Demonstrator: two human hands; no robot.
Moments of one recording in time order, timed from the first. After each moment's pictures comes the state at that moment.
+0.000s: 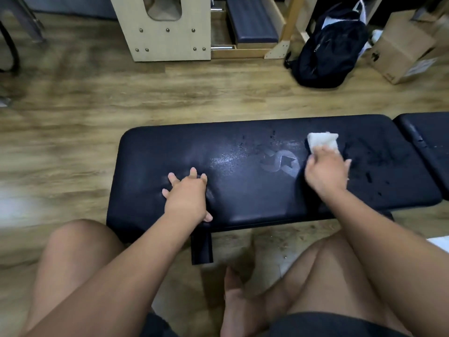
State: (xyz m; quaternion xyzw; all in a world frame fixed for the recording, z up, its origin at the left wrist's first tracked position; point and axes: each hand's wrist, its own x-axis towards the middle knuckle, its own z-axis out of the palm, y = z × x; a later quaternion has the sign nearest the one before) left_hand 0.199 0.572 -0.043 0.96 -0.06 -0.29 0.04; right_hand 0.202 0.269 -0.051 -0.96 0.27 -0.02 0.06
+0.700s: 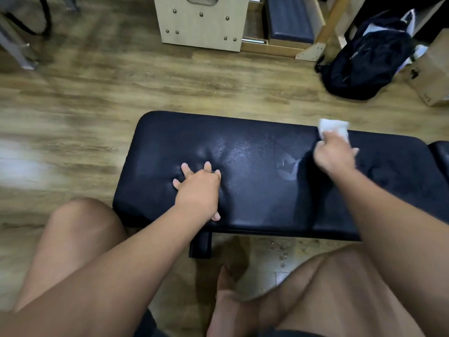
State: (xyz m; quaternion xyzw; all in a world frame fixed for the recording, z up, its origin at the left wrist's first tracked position) left_hand 0.202 0.568 -0.037 0.95 -0.05 -0.30 0.02; right_hand 0.285 0.275 -0.046 -0.96 0.26 0.05 0.09
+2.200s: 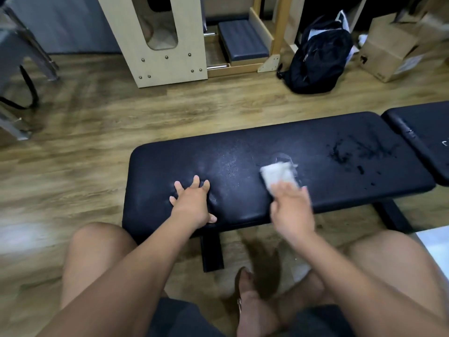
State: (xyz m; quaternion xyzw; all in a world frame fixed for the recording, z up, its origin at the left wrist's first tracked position) left_hand 0.188 0.578 -0.041 0.96 -0.08 -0.26 0.04; right_hand 0.113 0.362 -0.057 -0.99 0.13 -0.01 0.08
